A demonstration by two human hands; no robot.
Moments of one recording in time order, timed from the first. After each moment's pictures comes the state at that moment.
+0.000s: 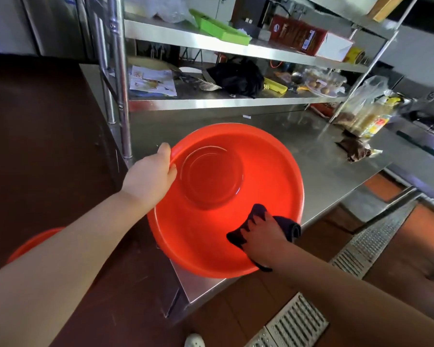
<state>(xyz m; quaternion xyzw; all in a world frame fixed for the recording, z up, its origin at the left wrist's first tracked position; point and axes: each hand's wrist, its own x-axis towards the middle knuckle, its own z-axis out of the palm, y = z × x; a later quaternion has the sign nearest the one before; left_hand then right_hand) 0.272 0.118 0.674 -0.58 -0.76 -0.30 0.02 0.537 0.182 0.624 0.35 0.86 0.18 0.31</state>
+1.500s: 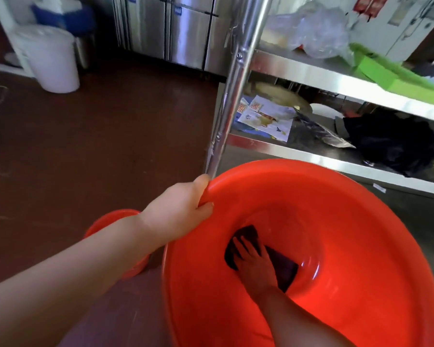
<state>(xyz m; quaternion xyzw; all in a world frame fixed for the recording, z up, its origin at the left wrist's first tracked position) 0.200 0.174 0.681 -0.42 -0.84 -0.33 -0.12 0.352 0.362 0.499 0.09 0.99 0.13 0.02</state>
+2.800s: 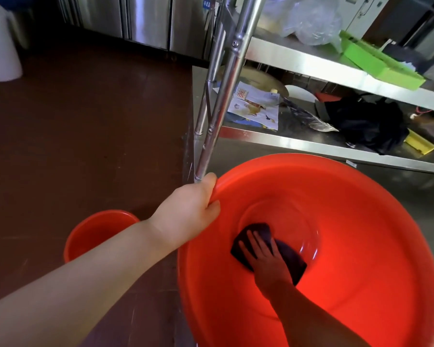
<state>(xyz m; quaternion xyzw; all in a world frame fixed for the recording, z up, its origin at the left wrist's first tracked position) 0.168 0.171 0.664 -0.48 -0.81 -0.34 -0.10 0.369 0.348 0.498 0.16 0.97 0.15 0.08</state>
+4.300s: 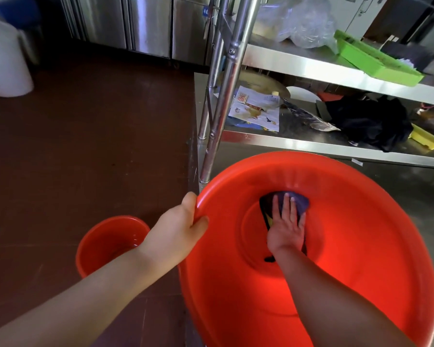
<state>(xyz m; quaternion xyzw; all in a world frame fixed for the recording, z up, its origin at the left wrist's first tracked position) 0.182 0.139 0.648 -0.38 -0.81 -0.40 -0.20 0.319 0.387 0.540 0.46 0.88 0.11 0.04</state>
